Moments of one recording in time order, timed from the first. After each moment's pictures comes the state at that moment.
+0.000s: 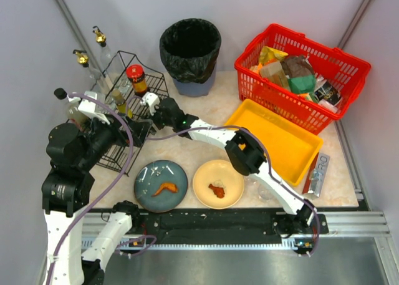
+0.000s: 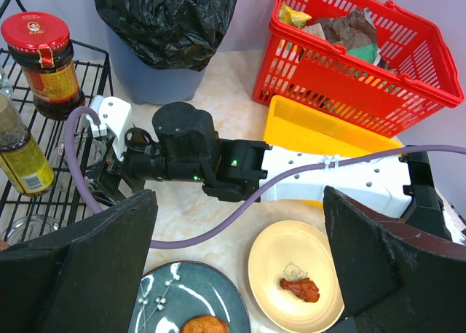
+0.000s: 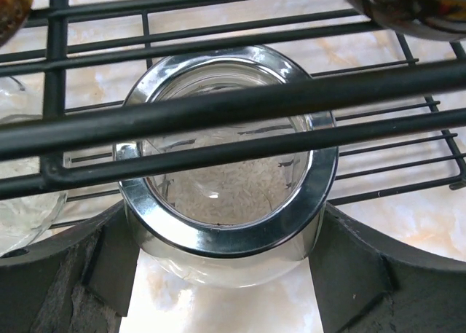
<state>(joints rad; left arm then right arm) -0.13 0.70 1.33 -0.73 0.34 -0.27 0.93 2.63 2.25 0.04 -0.11 -0.10</state>
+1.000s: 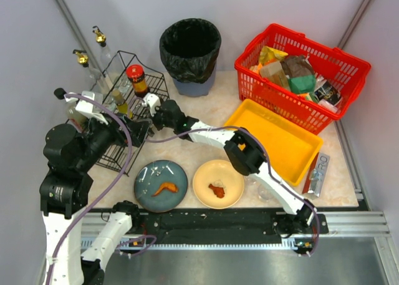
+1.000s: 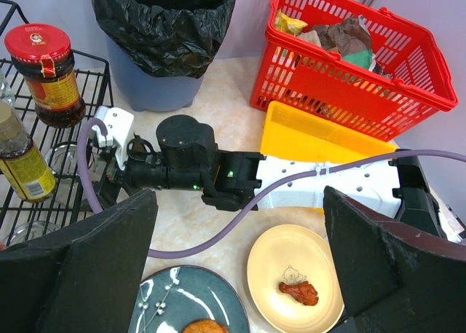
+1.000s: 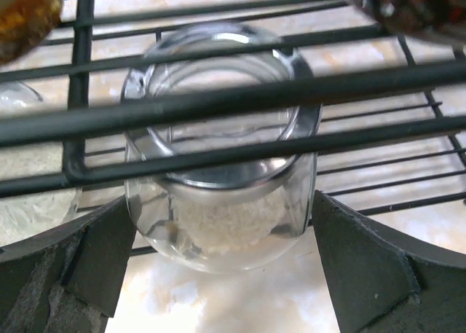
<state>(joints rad) -0.13 0.70 1.35 -0.73 0.34 -0.27 0.93 2.64 2.22 0.15 -0.14 -0.07</state>
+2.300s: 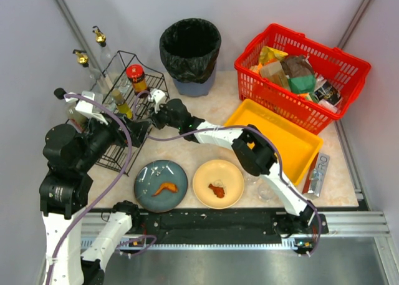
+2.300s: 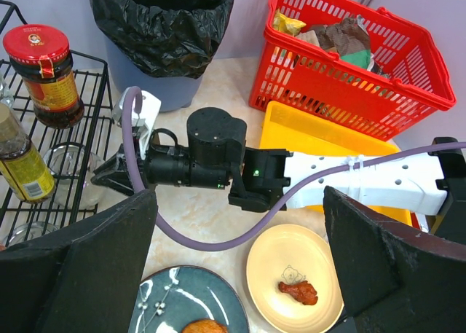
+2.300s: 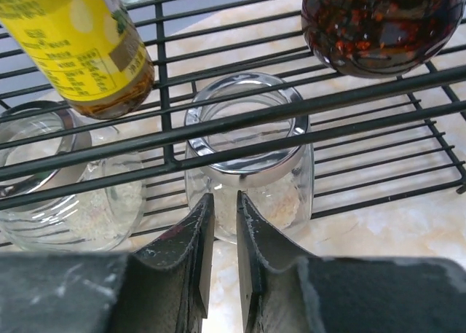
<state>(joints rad) -0.13 0.70 1.35 -0.73 0.35 -0.27 0.94 2.42 1.93 0.33 -0.14 0.06</state>
